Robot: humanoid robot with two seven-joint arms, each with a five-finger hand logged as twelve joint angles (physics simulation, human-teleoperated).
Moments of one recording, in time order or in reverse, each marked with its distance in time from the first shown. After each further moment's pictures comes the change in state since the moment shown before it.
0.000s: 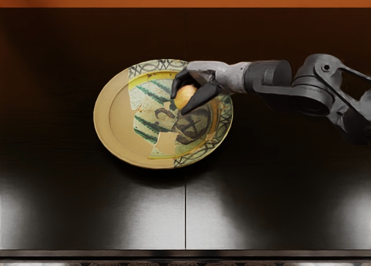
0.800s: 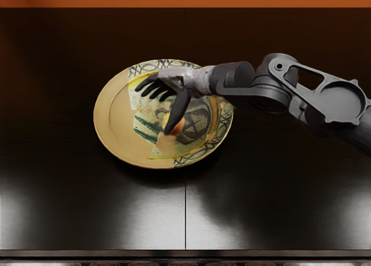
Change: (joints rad) left arm 0.000 0.000 0.000 0.000 0.000 0.000 0.000; right arm 0.111 0.145 -0.121 -0.130 0.016 -0.031 0.002
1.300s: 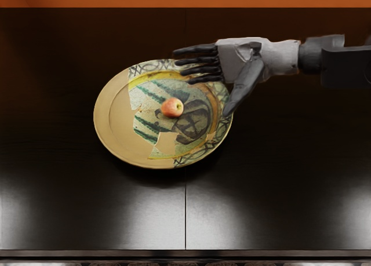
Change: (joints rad) left arm 0.001 0.000 0.000 0.000 0.000 0.000 0.000; right arm -0.061 -0.391 0.128 0.044 0.713 0.303 0.008
